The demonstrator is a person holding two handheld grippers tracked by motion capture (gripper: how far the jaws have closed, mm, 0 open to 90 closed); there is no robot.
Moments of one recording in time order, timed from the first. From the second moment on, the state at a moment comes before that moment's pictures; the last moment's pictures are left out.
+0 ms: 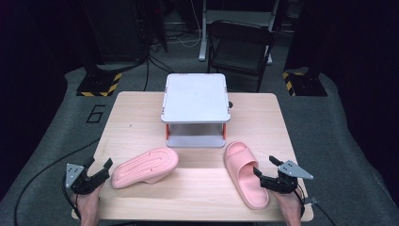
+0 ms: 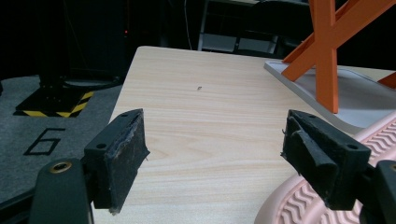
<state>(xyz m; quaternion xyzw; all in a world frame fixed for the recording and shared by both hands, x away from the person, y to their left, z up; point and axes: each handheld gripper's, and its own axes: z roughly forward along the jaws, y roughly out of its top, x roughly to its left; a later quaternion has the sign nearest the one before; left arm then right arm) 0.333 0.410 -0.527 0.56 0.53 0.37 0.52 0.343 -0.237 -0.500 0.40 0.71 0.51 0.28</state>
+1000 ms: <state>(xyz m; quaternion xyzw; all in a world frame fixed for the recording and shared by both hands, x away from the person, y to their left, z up) 0.330 0.402 -0.508 0.58 0.51 0.36 0.53 0.370 -0.214 -0.520 0.41 0.75 0.44 0.28</state>
